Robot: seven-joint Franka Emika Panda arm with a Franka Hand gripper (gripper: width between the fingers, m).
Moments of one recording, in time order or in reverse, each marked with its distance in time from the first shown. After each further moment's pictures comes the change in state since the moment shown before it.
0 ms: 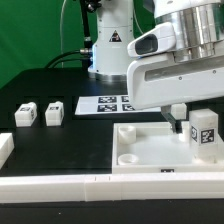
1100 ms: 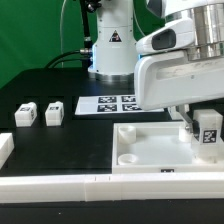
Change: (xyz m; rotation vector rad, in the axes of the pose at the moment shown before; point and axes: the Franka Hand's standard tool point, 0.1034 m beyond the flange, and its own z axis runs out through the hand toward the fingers) arm 0.005 -0.005 0.002 -0.045 0.033 -0.250
